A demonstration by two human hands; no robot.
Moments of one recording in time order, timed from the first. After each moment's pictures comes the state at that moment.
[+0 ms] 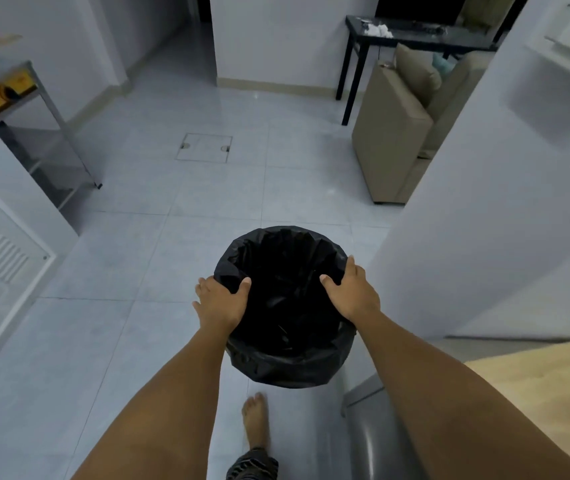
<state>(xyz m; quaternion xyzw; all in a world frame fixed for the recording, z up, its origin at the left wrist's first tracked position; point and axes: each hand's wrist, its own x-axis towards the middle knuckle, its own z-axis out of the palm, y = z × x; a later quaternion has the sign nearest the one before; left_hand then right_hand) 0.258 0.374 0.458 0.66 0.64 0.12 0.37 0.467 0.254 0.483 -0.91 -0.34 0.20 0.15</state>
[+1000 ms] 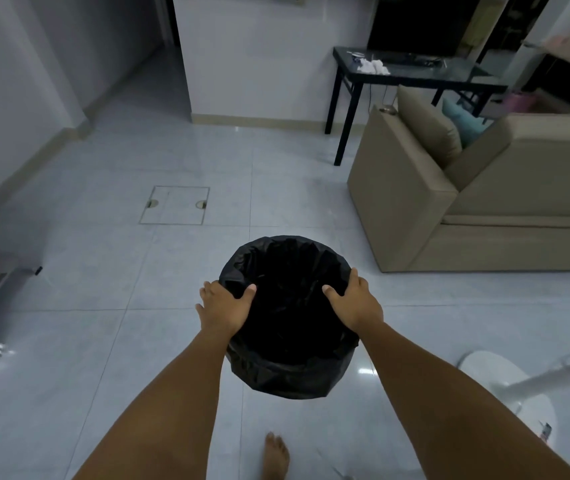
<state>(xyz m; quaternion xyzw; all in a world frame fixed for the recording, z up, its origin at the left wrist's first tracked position) 0.588 0.830 0.470 0.69 0.61 0.09 0.37 0.787 0.685 0.492 -0.91 -0.29 0.21 0.19</state>
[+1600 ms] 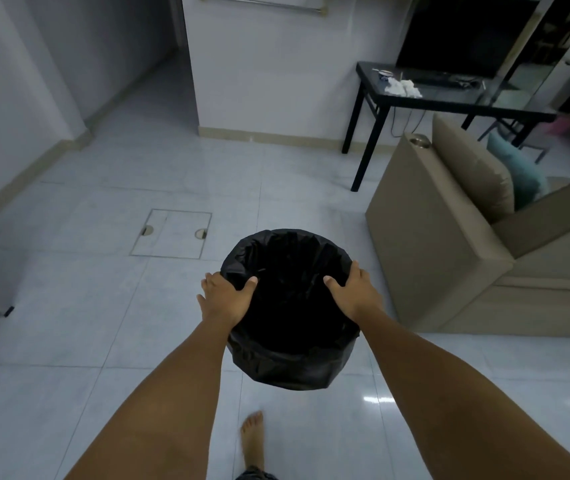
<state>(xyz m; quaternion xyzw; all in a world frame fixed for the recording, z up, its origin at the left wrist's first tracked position) 0.778 1.095 0.471 0.68 0.62 0.11 0.37 0.987 0.961 0.496 -0.90 -0.32 0.21 0.19</state>
